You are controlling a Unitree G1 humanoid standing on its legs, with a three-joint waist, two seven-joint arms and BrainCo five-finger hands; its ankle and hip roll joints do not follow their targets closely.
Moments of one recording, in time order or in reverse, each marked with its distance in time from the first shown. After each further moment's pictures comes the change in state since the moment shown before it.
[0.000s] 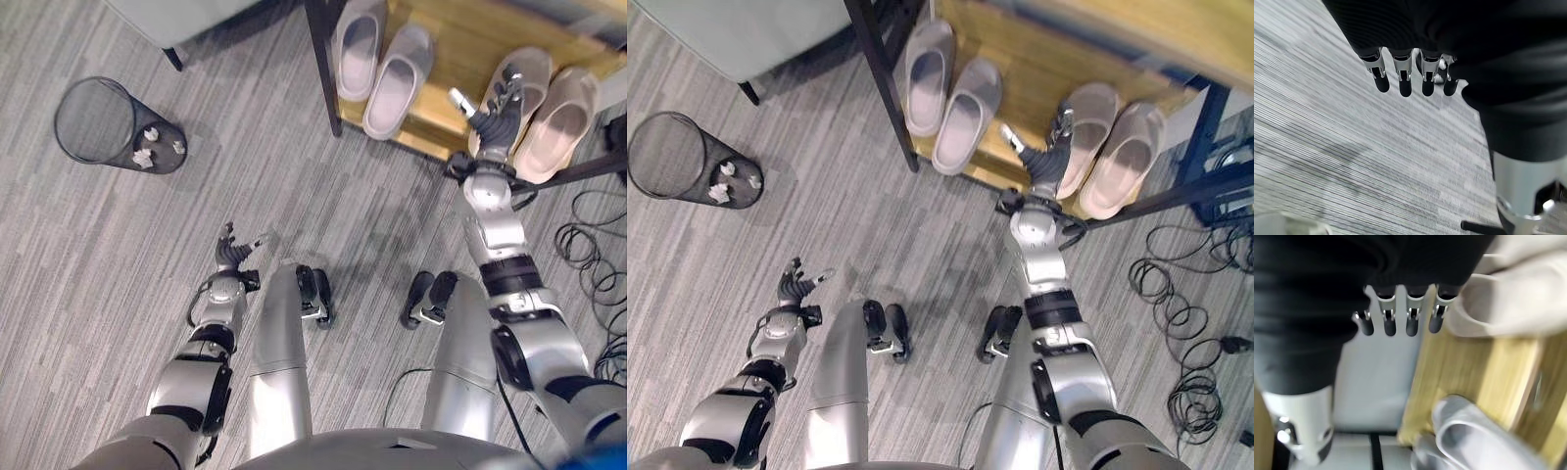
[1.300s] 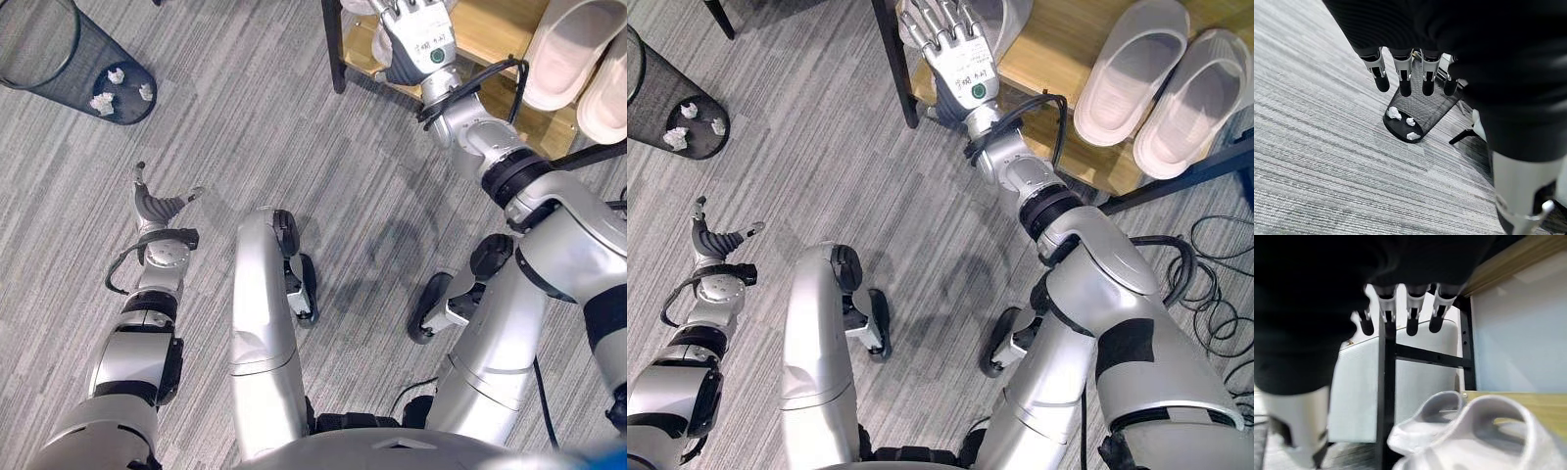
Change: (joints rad) left arm -0.243 0.278 -0.035 0.030 0.195 -0.060 0.238; right arm -0.714 -0.048 0.745 0.638 -0.767 0.067 -0.304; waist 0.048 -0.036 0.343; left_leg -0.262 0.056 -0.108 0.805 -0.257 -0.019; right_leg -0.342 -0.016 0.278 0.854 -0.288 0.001
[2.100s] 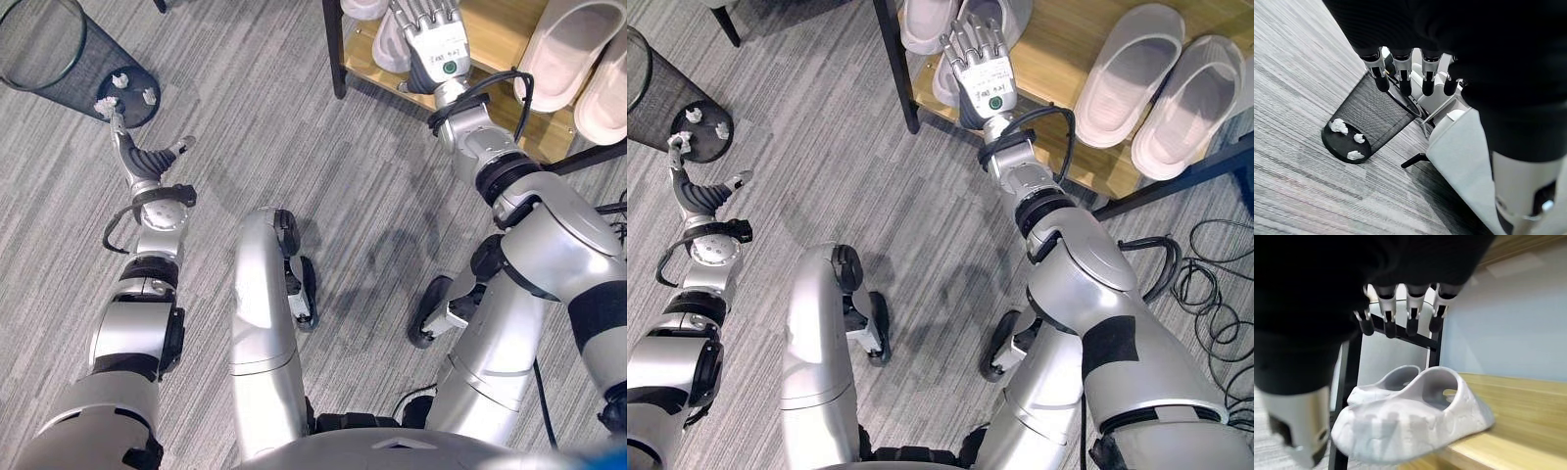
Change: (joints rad) left arm -0.107 0.013 0.003 -0.054 -0.008 -0.043 0.066; right arm -0.005 0.078 0.014 0.218 0.000 0.048 0.015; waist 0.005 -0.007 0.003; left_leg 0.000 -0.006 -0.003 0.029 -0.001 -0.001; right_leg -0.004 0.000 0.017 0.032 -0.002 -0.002
